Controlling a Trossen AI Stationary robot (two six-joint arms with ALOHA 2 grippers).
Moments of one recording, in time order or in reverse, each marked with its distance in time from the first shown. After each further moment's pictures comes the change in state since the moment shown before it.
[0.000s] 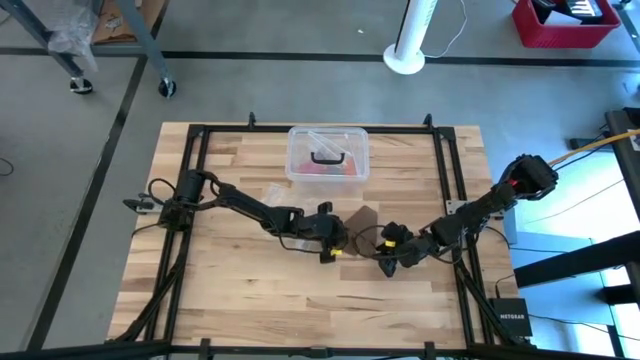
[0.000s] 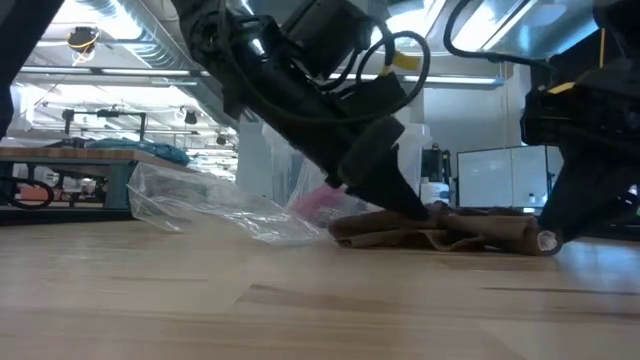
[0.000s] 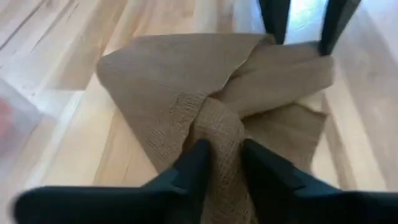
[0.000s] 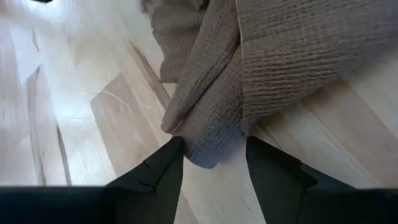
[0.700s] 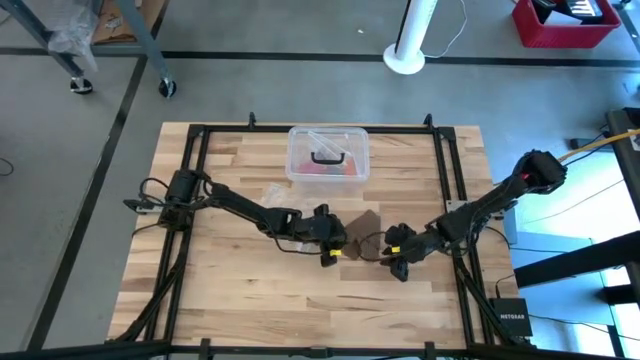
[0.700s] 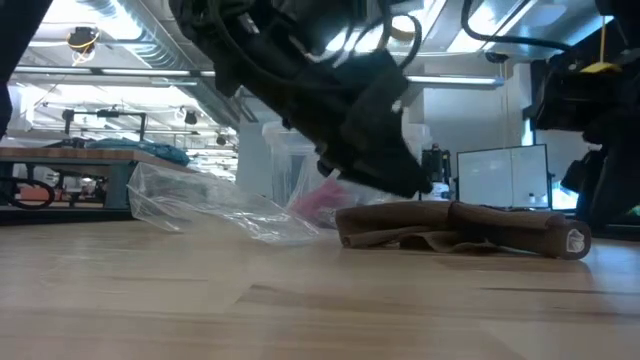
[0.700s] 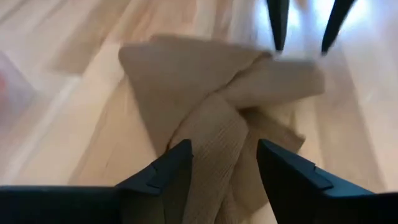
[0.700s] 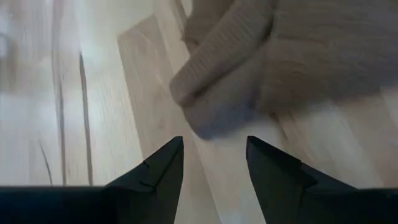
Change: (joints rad) left arm -0.036 -0.058 -0.002 -0.027 -0.016 -0.177; right arm 0.001 -0.126 0.000 -0.133 -0.169 -0.233
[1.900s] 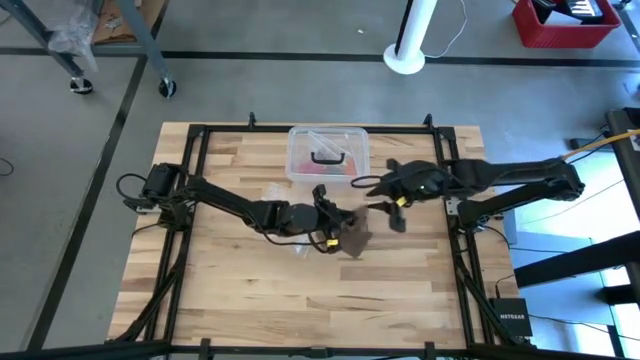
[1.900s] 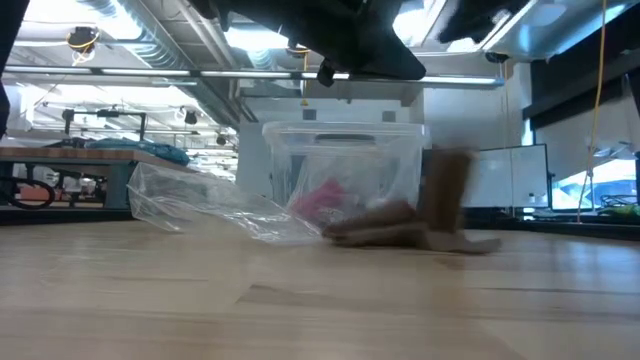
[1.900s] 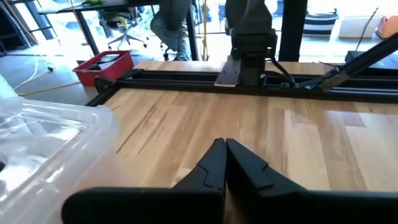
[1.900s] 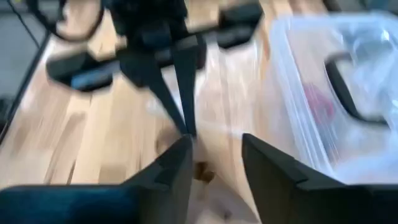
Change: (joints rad) left arm -0.011 -0.178 0.001 0.136 -0.248 0.194; right arm -0.459 -0.178 0.673 -0.648 -0.109 -0.839
